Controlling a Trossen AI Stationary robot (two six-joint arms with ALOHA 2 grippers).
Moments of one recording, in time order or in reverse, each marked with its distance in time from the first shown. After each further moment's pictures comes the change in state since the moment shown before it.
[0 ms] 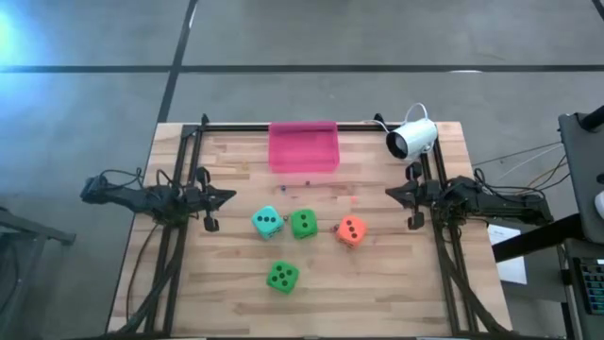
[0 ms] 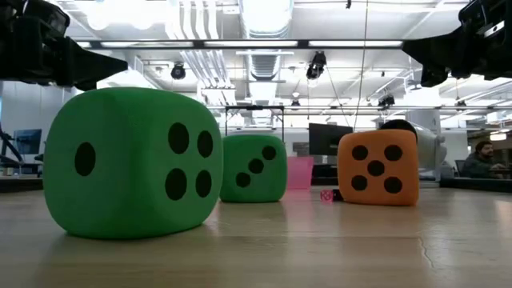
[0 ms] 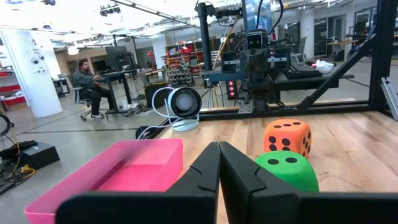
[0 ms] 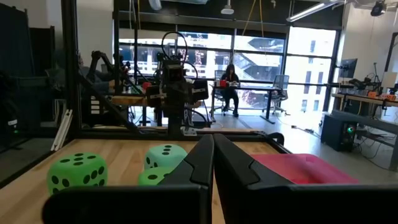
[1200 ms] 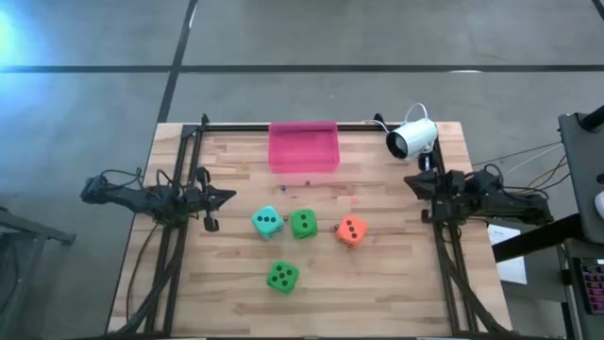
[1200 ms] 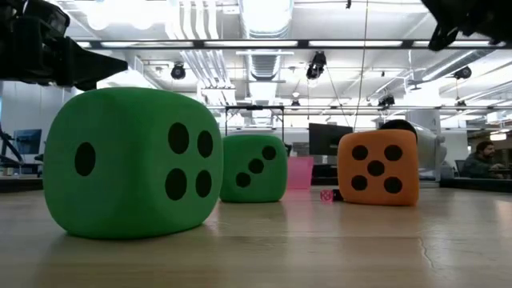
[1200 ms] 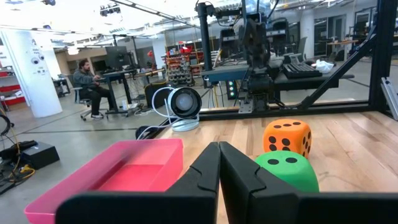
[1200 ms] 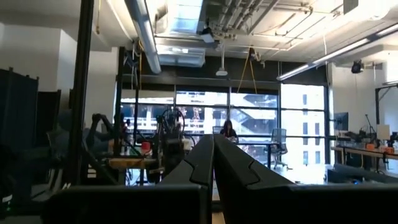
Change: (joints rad) left arm 0.000 0.000 0.000 0.000 0.000 0.000; right arm 0.000 0.000 0.136 0.121 0.000 0.009
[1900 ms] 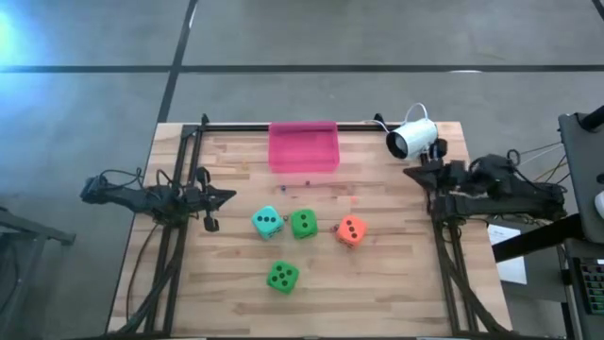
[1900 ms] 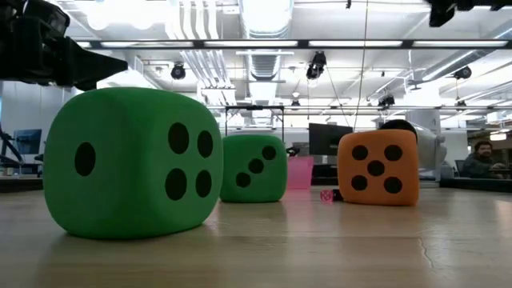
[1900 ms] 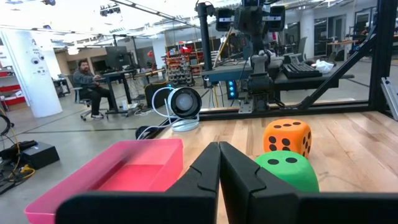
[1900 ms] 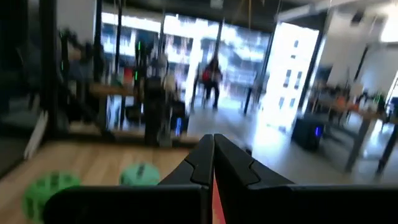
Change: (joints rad) left arm 0.000 0.000 0.000 0.000 0.000 0.000; right arm 0.000 0.244 0.374 -0.494 0.063 -0.124
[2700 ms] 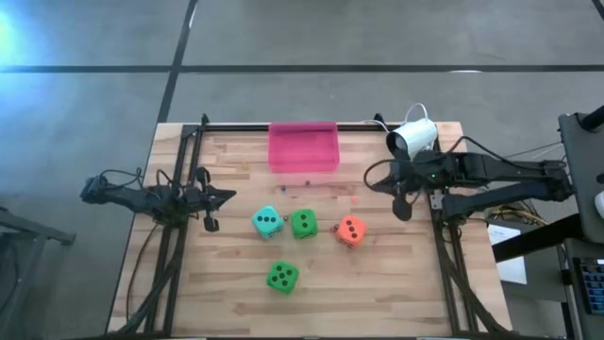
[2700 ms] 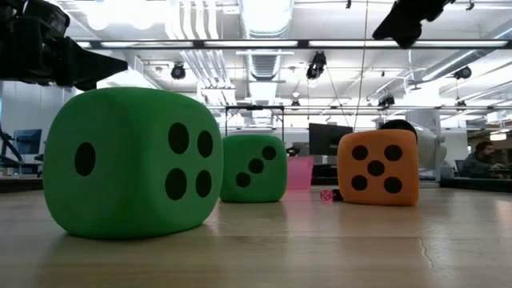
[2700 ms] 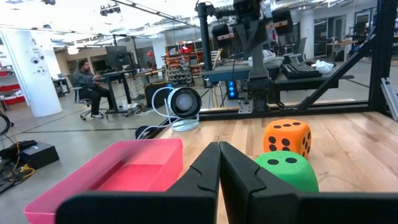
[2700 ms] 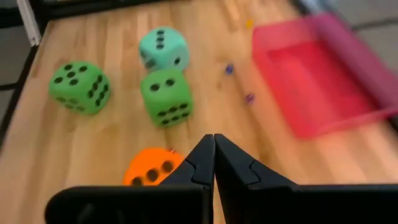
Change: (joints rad) left arm 0.000 0.000 0.000 0.000 0.000 -0.003; right arm 0.045 0.613 0.416 -0.521 -0.020 0.351
